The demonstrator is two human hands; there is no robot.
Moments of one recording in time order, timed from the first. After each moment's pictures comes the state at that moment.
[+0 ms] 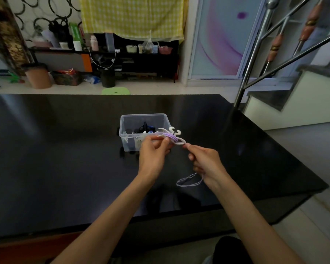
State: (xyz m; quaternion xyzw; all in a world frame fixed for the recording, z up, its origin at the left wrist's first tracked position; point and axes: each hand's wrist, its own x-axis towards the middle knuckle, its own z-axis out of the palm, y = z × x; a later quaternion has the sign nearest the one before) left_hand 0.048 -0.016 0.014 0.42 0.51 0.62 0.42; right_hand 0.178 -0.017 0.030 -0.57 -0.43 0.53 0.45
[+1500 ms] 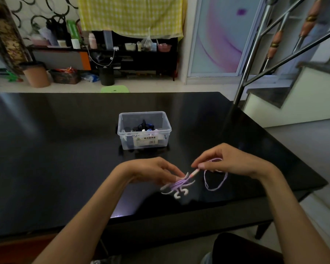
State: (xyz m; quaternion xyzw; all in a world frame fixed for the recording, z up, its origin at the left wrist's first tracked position) left_hand 0.019 -0.030 0.034 0.67 0.44 0.09 0.59; right_hand 0.246 -0.018 0.069 -0.46 -0.76 0.45 0.10
